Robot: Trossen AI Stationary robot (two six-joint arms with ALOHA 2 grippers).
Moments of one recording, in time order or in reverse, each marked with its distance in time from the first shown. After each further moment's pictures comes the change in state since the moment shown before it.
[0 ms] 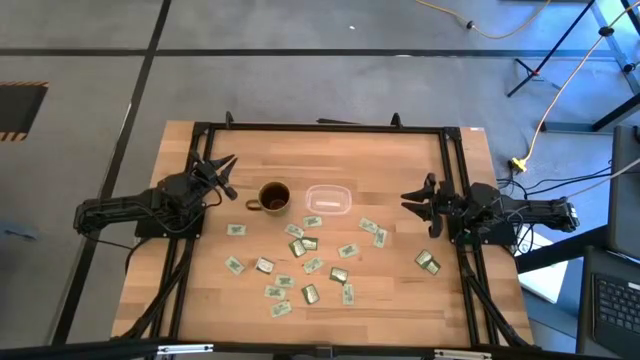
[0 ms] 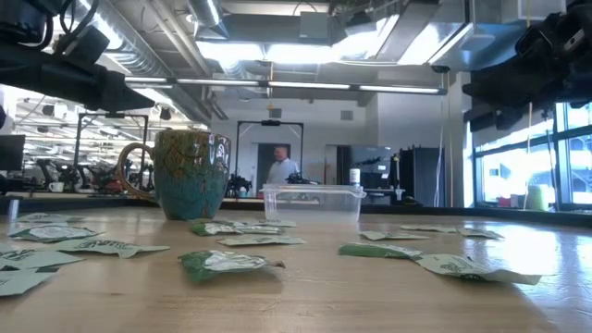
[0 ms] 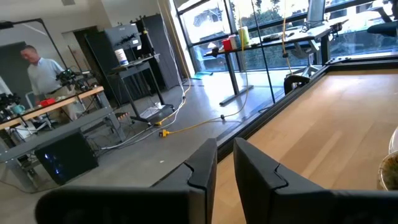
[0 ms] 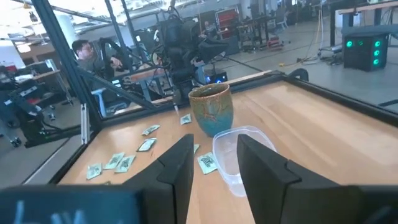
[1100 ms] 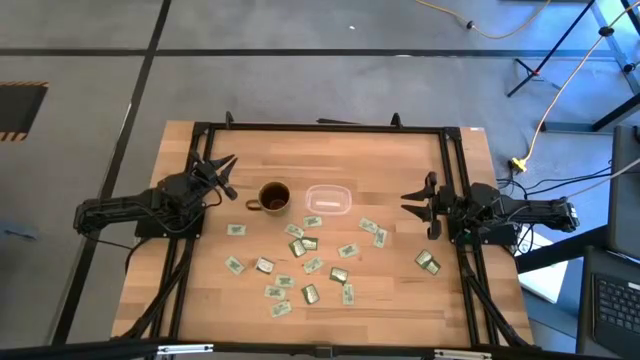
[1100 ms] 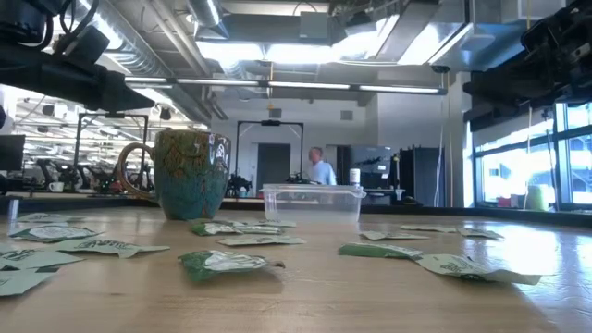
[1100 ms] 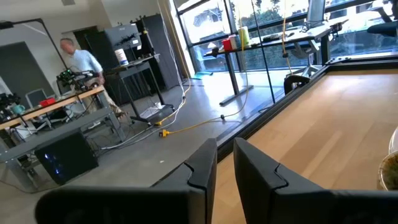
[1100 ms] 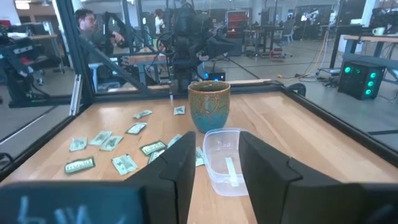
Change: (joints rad) left arm 0.000 0.000 0.000 0.000 0.000 0.000; right arm 0.000 0.000 0.000 -0.009 -0.023 -0.185
